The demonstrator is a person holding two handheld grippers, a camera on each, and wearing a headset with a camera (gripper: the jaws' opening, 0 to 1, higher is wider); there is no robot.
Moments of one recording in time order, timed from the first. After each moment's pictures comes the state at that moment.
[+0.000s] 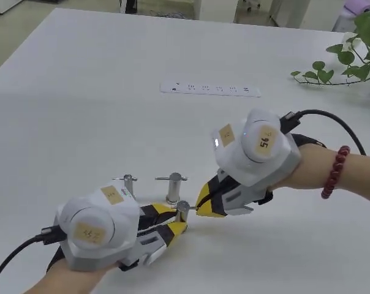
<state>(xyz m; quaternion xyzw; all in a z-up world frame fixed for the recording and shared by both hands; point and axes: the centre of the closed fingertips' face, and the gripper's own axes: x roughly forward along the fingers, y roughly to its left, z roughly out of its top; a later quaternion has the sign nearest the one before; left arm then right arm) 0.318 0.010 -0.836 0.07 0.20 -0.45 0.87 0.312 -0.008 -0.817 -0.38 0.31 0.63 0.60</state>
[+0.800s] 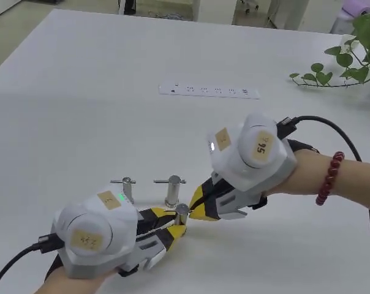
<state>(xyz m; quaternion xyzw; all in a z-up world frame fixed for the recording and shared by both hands) 0.318 0.010 -0.836 0.05 0.20 -0.44 0.87 0.313 -0.002 -0.820 -0.38 0.30 0.64 0.60</state>
